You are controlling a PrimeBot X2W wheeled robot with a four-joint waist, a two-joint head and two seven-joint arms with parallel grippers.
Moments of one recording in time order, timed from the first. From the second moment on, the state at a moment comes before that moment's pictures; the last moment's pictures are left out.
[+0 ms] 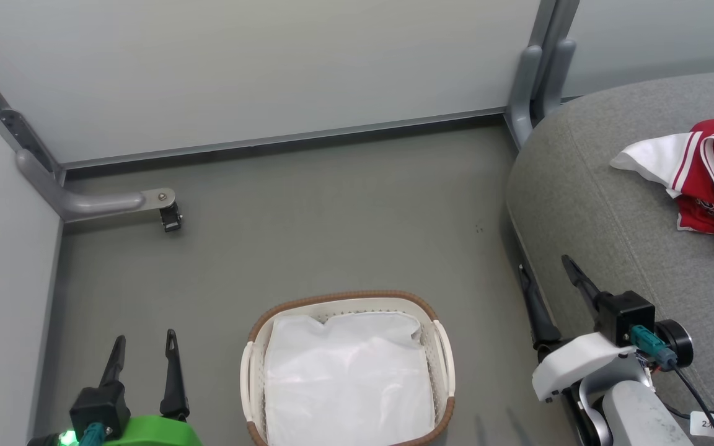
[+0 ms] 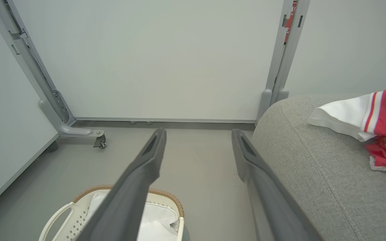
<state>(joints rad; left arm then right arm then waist) 0.01 0.05 0.03 0.30 -0.11 -0.06 -0.26 -0.20 -0.05 0.09 0.37 0.12 0.13 -0.26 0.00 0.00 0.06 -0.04</state>
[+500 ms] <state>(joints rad) 0.01 0.04 0.04 0.36 -0.26 -0.06 -0.21 -0.16 -0.04 0.07 0.40 0.28 0.13 -0.22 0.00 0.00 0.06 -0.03</state>
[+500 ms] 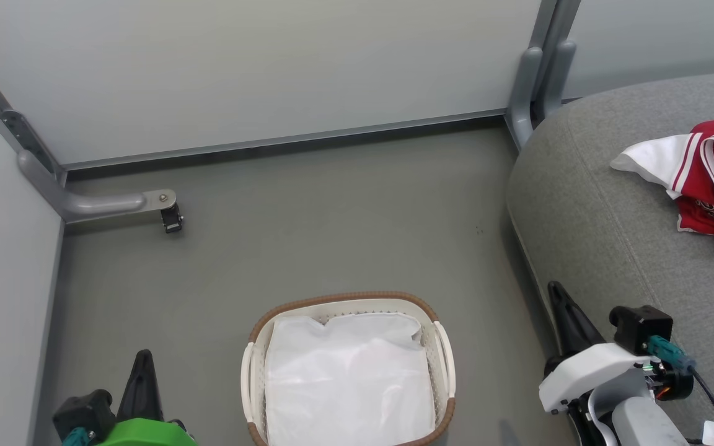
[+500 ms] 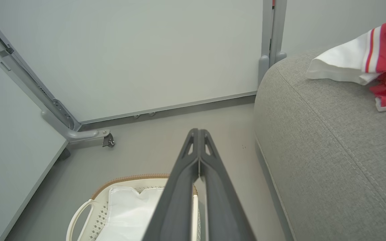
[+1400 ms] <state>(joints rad) -0.01 0.04 0.06 0.31 -0.72 -0.08 -0.11 -0.15 -0.04 0.01 0.35 0.73 0.13 -0.11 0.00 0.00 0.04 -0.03</state>
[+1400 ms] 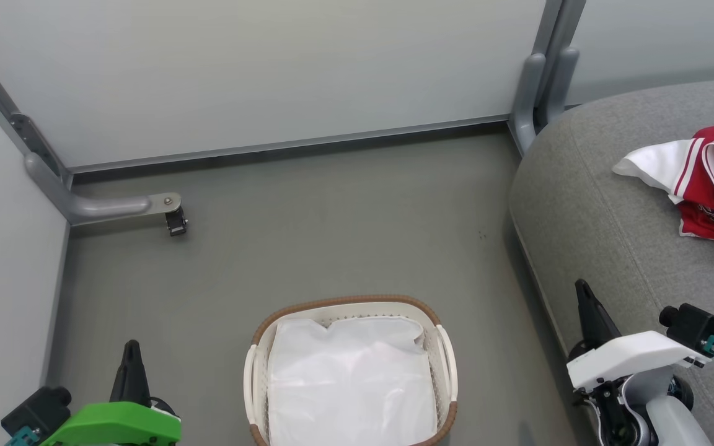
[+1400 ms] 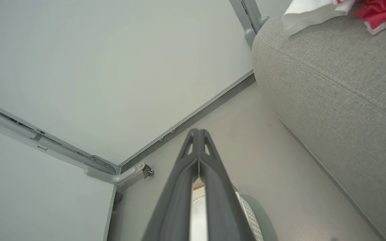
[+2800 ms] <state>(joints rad) -0.06 0.04 0.09 0.28 -1.22 -0.11 0.02 -0.13 -0.05 -0.06 0.29 1.22 0.13 0.02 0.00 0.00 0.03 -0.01</state>
